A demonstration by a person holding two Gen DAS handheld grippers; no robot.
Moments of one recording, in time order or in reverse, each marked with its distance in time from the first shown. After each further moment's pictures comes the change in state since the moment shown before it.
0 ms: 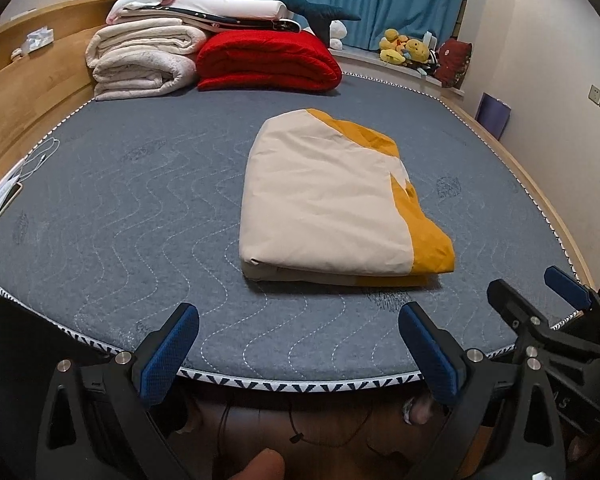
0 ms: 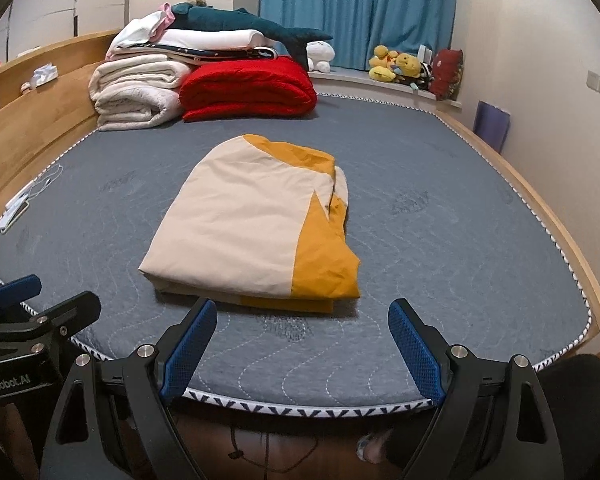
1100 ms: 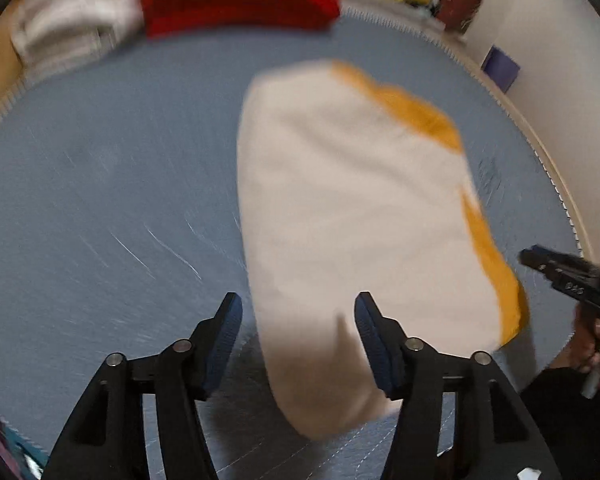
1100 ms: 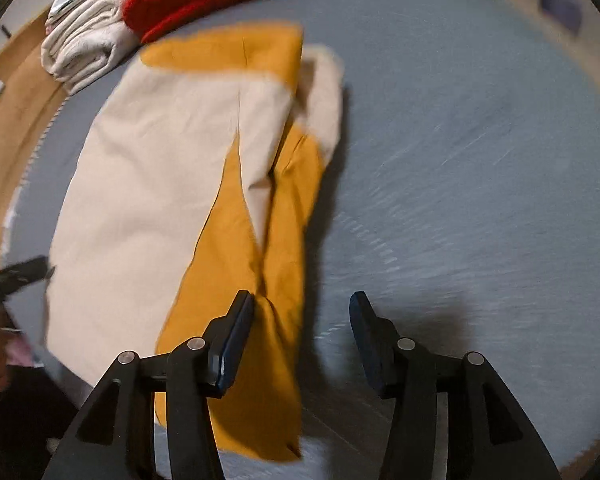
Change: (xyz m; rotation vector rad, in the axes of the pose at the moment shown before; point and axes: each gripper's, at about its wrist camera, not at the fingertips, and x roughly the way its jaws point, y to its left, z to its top) left arm 0.162 0.033 0.146 0.090 0.216 -0.084; right arm 0.271 -0.111 0.082 0.095 0.422 0.183
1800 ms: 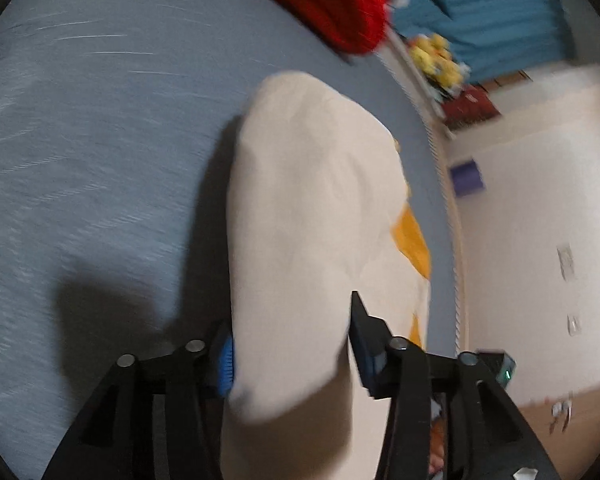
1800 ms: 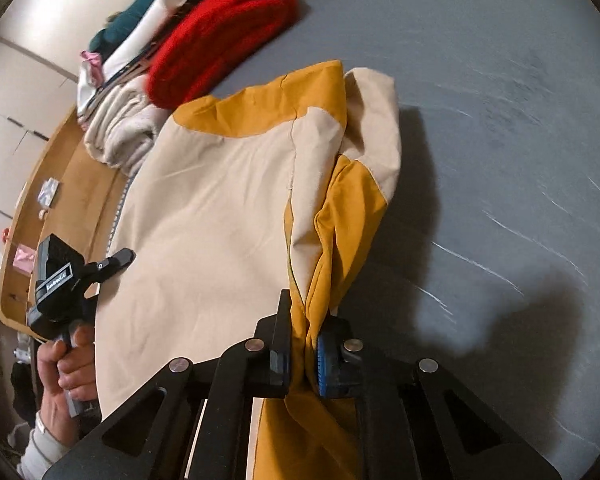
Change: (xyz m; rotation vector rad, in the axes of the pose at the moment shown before) left arm 0.101 0.115 0.058 -0.532 0.078 -0.430; right arm 0.040 -0.031 0.031 0.250 -0.060 0.431
